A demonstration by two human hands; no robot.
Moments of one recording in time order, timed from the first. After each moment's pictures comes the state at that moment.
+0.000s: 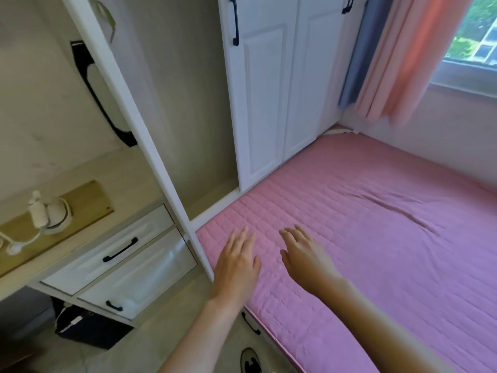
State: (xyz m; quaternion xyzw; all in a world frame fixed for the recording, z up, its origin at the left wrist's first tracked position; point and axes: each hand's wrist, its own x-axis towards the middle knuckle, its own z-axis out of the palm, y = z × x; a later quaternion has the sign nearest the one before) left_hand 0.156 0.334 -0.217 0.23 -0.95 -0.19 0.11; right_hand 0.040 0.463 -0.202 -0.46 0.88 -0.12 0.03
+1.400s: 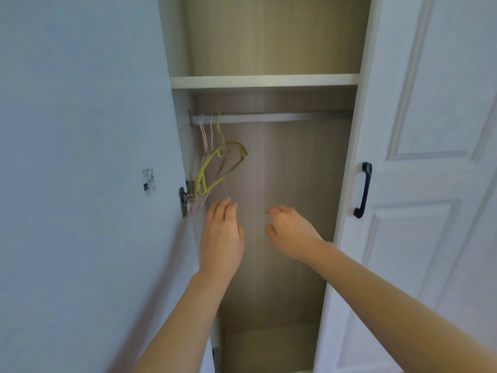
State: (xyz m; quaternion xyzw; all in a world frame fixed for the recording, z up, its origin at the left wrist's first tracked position) left_hand -0.075 -0.015 -0.006 0.50 -0.77 0.05 0.41; right_hand -0.235 0.009 0.016 -0.72 0.66 -0.20 -0.03
